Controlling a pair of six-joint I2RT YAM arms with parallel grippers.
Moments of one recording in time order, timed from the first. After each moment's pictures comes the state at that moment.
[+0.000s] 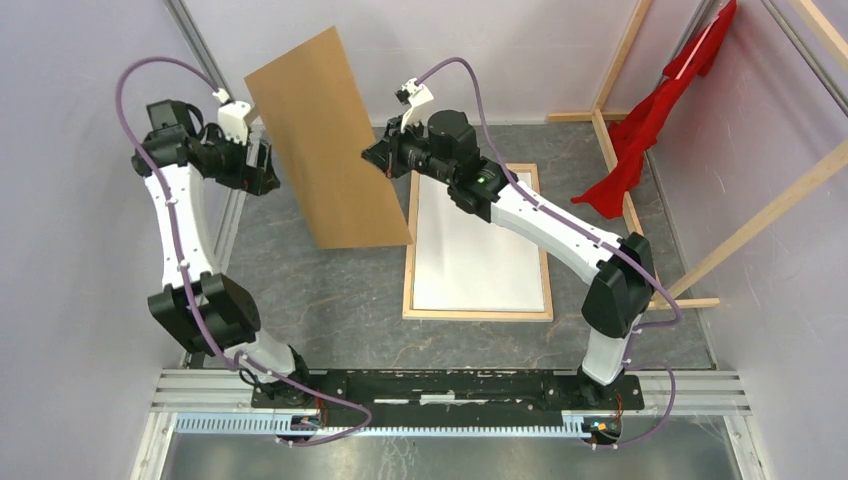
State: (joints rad) left arm 0.37 1.62 1.72 -1.10 0.55 0.62; right arm 0.80 1.82 1.72 0.03 -0.18 0.41
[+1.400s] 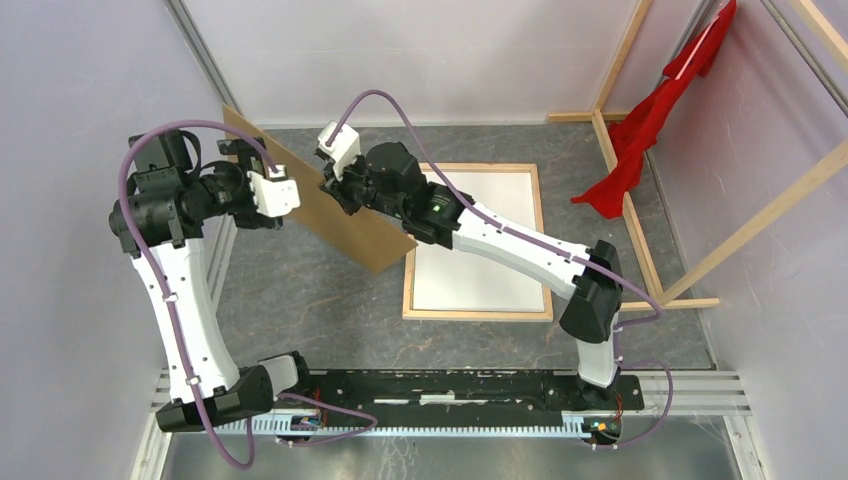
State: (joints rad) left arm 0.27 1.19 1.76 -1.34 0.74 1.68; right arm 1.05 1.91 1.89 -0.10 0.00 -0.06
